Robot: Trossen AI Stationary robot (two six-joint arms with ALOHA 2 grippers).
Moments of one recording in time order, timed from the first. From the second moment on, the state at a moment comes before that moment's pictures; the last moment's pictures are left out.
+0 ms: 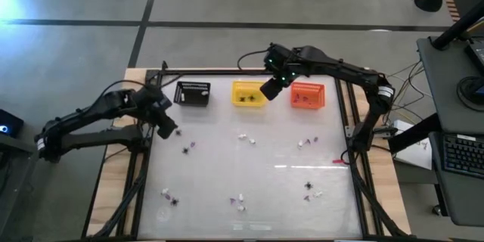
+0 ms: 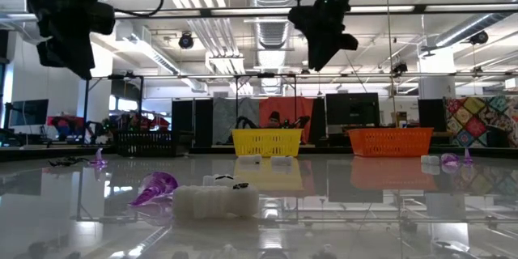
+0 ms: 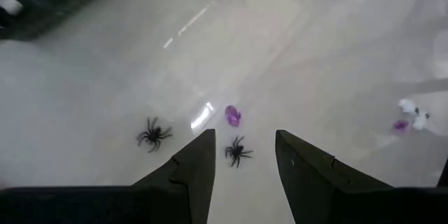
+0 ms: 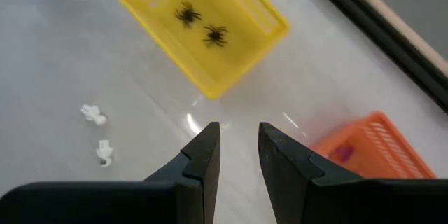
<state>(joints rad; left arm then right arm) 0.43 0.68 0.73 -1.07 0.20 -0.41 -0.47 1.75 1.70 -1.14 0.00 0.32</state>
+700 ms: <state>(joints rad) 0.10 0.79 0.58 -0.82 0.11 -0.54 -0.39 1.60 1.70 -1.22 0.10 0.50</state>
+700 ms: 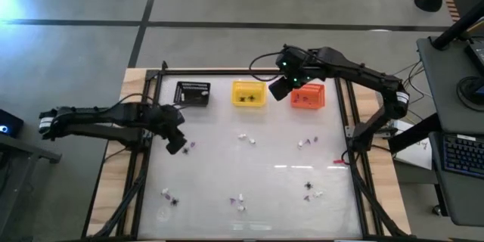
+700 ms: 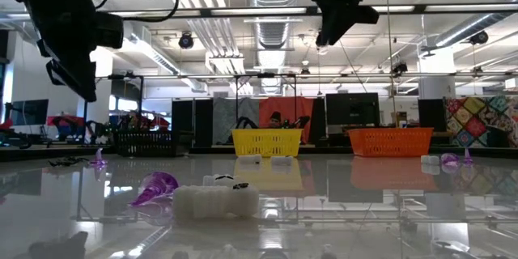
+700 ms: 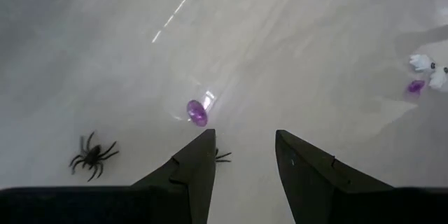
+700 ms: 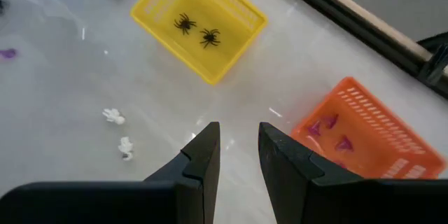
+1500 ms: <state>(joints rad) 0.03 1.05 0.54 -0.67 -0.01 -0.54 -0.11 1.61 1.70 -1.22 0.13 0.81</state>
